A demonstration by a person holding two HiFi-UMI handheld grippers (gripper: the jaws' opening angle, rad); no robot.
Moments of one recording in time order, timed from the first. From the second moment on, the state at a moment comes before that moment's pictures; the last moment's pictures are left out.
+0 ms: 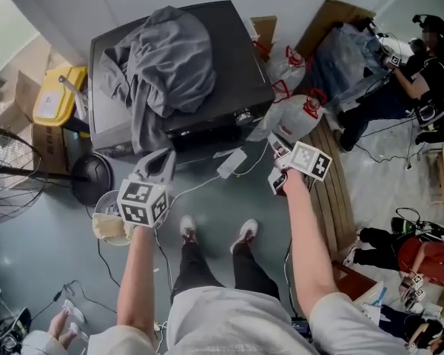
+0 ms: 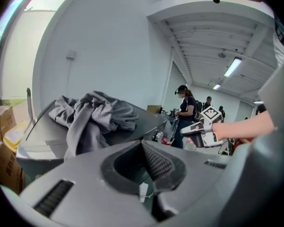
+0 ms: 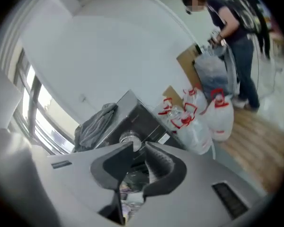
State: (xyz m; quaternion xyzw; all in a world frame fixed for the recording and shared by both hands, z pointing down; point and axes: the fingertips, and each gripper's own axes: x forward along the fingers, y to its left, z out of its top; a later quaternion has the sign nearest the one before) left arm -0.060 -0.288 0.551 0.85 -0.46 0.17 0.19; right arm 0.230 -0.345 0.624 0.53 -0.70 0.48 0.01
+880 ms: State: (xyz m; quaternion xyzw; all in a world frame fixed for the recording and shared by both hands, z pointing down) left arm -0.046 -0.294 0.294 0.88 -0.45 0.12 -0.08; right arm 0.189 -0.281 0.283 0.55 -0.82 -0.05 0.13
